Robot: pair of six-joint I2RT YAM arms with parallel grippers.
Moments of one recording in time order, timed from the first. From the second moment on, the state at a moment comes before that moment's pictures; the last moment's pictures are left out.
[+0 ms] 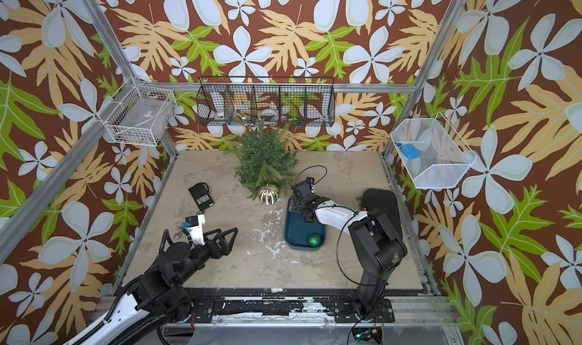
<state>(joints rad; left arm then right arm) -0.75 0.35 0.32 -0.25 -0.21 -0.75 0.55 1.77 1.06 -0.23 0.27 0.61</state>
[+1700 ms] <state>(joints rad) -0.75 0.53 0.52 -0.20 -0.15 -0.70 0.54 1.06 0.97 -0.36 -0.13 0.49</state>
